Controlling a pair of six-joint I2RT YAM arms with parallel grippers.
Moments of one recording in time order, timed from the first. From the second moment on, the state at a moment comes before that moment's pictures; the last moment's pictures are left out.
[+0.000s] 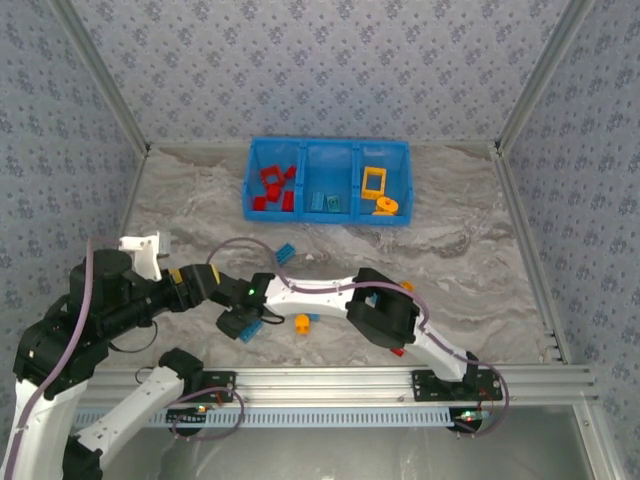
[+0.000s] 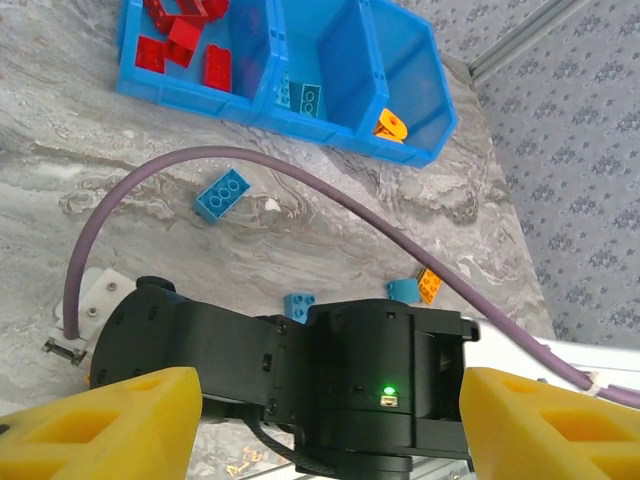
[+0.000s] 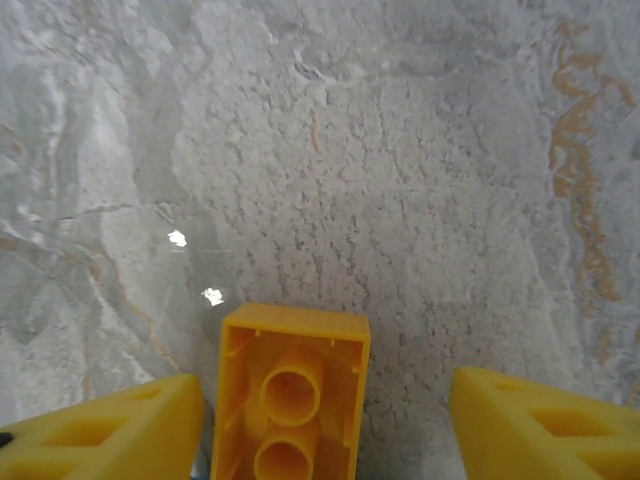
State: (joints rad) left arm -0.51 0.61 1.30 -1.25 0.13 -0.64; right arm 1.28 2.30 1.83 -0.64 0.06 0.29
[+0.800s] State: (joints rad) left arm -0.52 0.68 1.16 -1.08 0.18 -0.68; right arm 1.18 2.03 1.75 -0.64 0.18 0.29
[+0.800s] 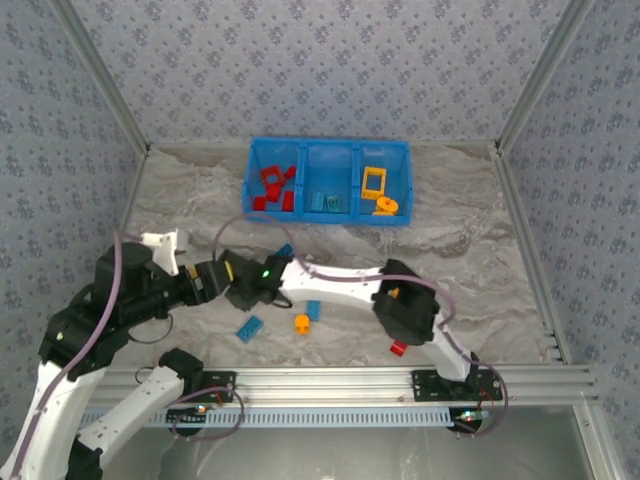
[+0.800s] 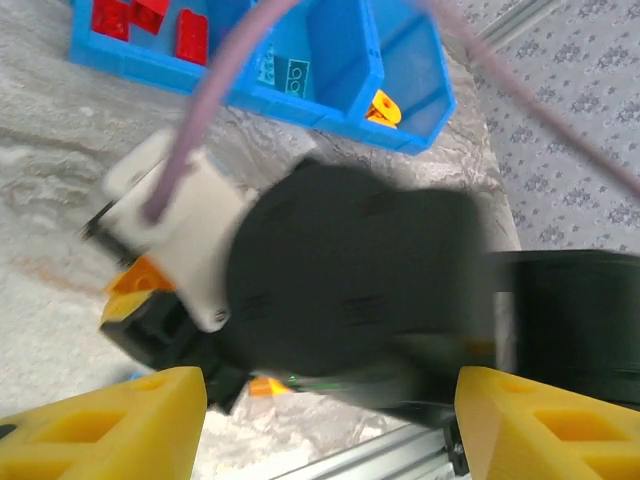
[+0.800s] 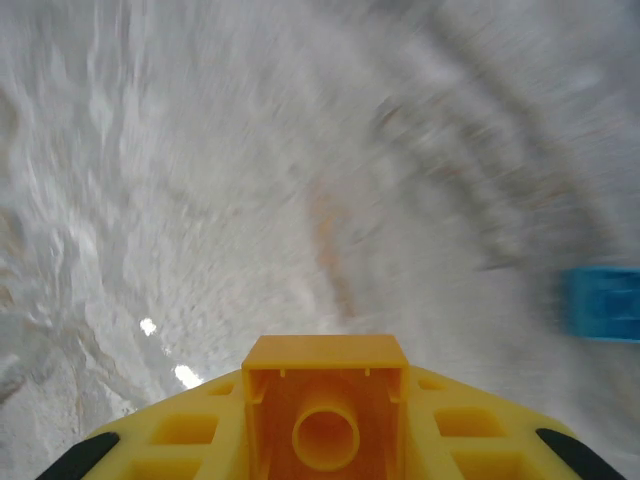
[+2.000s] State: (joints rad) left arm -1.23 1.61 1.74 -0.68 -0.47 -0.41; right arm 0.32 2.10 1.68 -0.64 -0.02 0.31
